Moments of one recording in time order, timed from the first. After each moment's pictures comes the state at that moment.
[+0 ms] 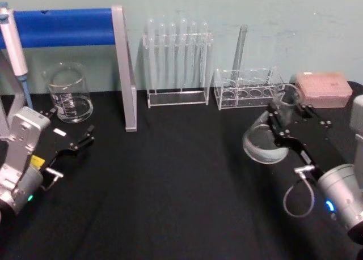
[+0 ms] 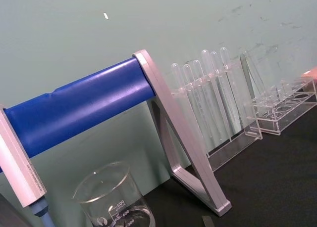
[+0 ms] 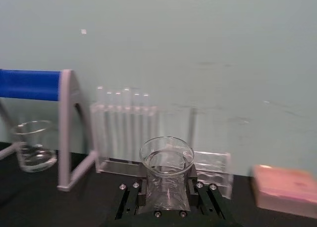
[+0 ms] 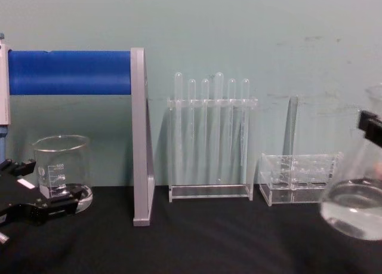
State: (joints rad) left arm -0.20 0.60 0.45 -1.41 -0.25 -0.12 0.03; right arm -0.15 0.22 -0.14 -1.91 0.18 0.06 0.07
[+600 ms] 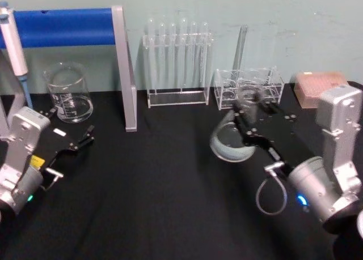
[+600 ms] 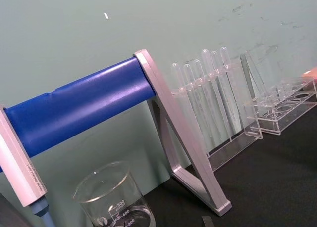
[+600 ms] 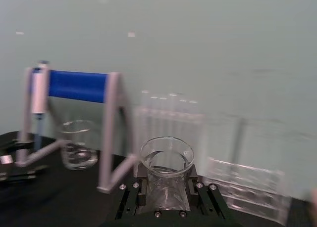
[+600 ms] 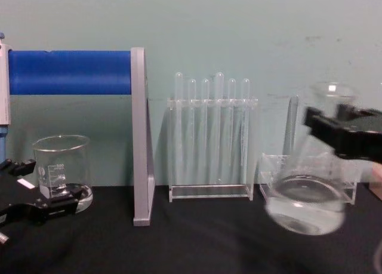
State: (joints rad) left arm -0.20 0.60 0.45 -1.41 -0.25 -0.12 0.03; right arm -0.09 0.19 -0.19 -1.87 0.15 0.06 0.16
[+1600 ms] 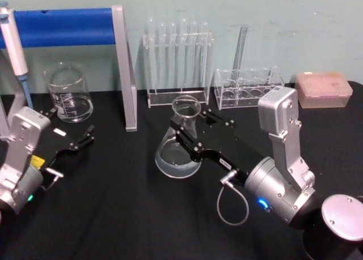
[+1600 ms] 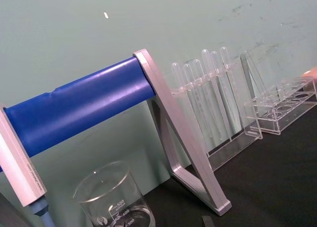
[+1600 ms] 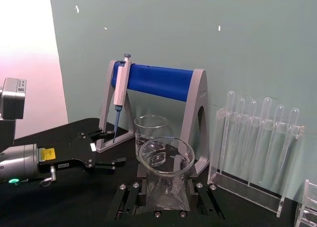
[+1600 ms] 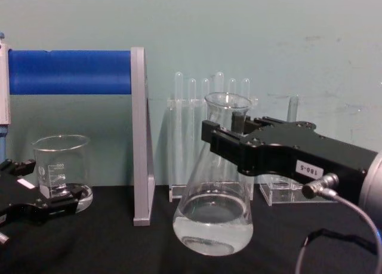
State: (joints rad) left arm -0.20 0.60 0.45 -1.41 -0.25 -0.12 0.03; right arm 0.04 0.25 -0.37 -1.78 0.22 0.07 0.31
